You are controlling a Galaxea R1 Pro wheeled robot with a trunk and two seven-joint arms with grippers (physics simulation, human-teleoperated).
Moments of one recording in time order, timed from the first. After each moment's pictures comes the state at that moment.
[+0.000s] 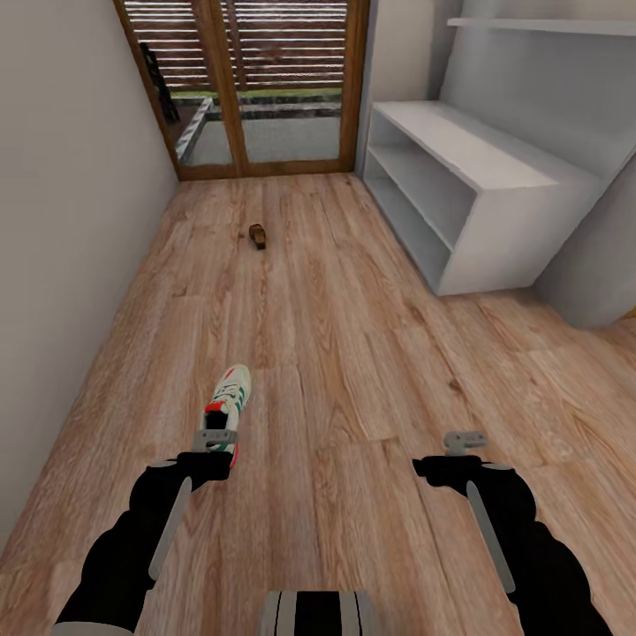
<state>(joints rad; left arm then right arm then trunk) -0.42 -0.01 -0.01 -1.36 0.01 0.81 -0.02 -0.37 -0.05 -0.01 -1.50 0.00 0.94 0.03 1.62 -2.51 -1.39</state>
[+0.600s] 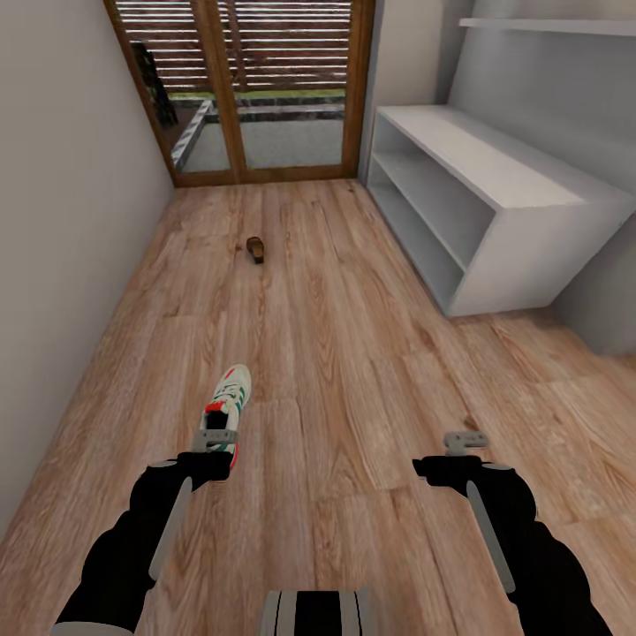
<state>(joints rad) -0.42 -0.01 -0.01 -1.36 0.01 0.82 -0.02 -0.37 -0.05 -0.01 -1.50 0.00 0.94 0.03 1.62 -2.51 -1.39</state>
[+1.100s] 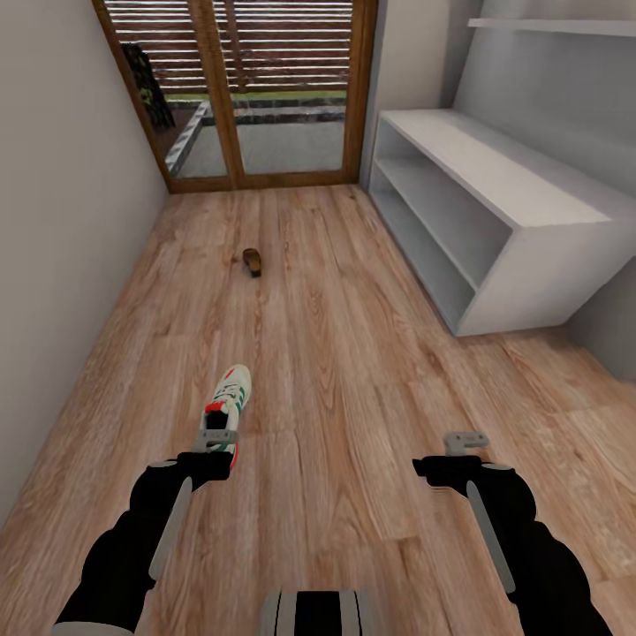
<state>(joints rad) -0.42 -0.01 -0.01 -1.36 0.01 0.82 -0.02 -0.37 -0.05 -0.01 -1.50 0.00 0.94 0.03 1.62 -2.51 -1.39</state>
